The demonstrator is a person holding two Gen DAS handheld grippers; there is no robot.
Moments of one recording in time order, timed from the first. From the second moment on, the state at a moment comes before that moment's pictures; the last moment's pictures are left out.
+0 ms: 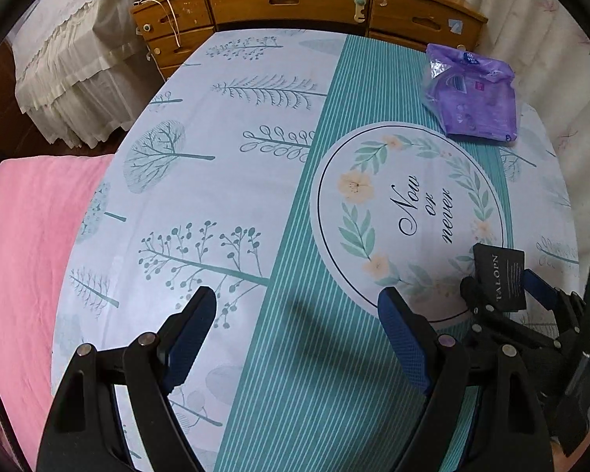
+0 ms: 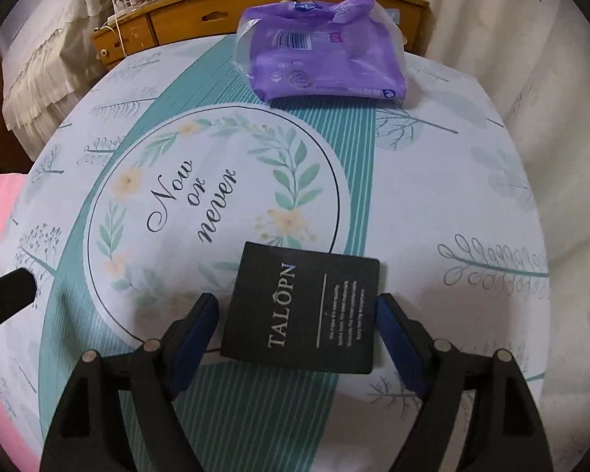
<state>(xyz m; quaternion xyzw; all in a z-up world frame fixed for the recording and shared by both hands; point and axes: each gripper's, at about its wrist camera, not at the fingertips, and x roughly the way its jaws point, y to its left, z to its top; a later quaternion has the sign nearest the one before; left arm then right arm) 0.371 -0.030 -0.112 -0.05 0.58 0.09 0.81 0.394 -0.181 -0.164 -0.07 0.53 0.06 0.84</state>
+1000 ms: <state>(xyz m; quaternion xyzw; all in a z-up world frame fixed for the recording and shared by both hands) 0.444 -0.080 -0.081 -0.02 0.55 0.00 0.84 0.439 -0.260 -0.123 0.04 0.49 0.07 0.87</state>
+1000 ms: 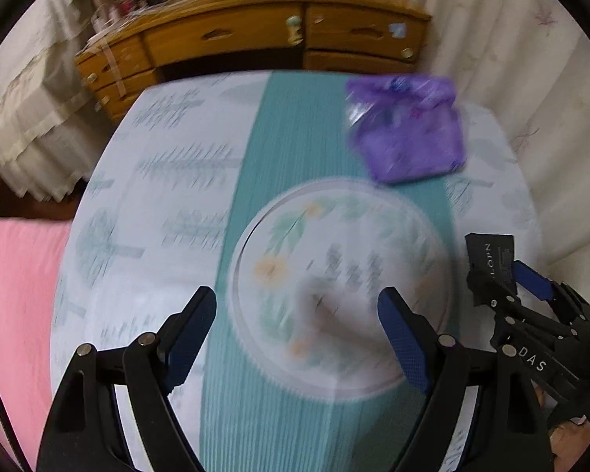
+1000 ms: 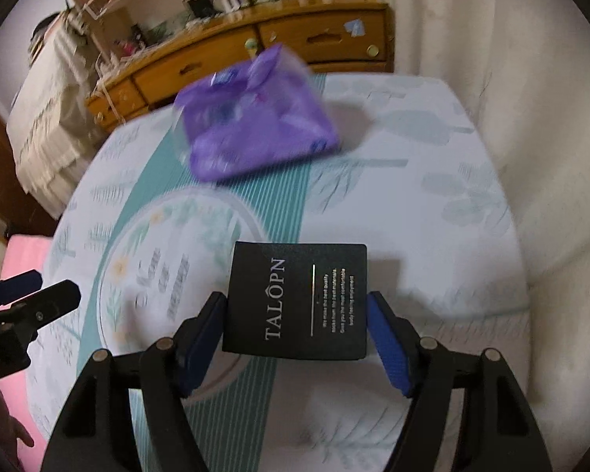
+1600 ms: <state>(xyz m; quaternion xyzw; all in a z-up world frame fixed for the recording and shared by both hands) 0.635 -0.141 -0.086 0.02 0.55 -0.16 0.82 0.552 -0.334 -0.096 0.14 0.43 0.03 0.89</state>
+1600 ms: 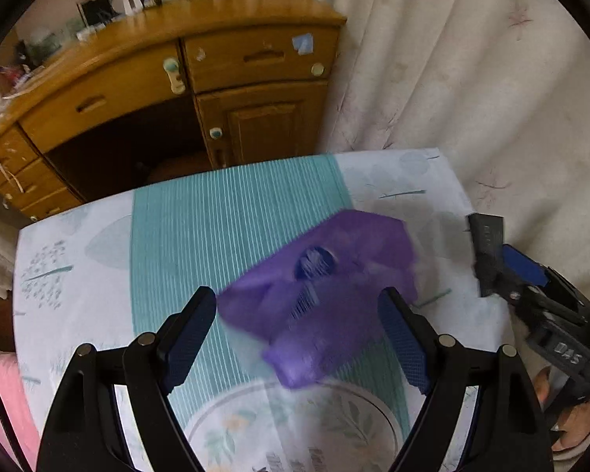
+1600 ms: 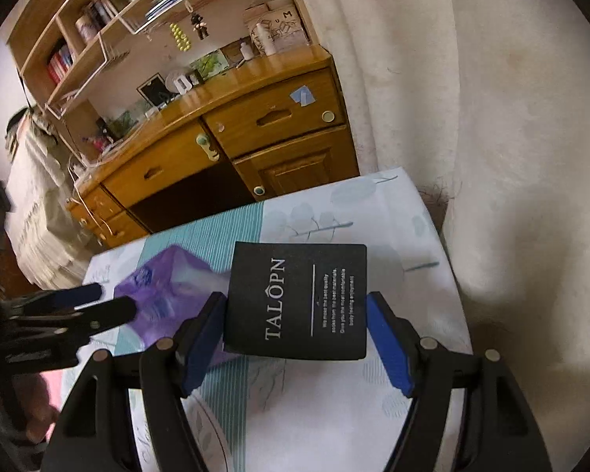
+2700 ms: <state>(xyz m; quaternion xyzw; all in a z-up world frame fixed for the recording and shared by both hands) 0.506 -0.111 -0.101 -0.02 0.54 -0.10 0.83 0.462 -0.312 -0.130 0.16 0.47 0.04 0.87</state>
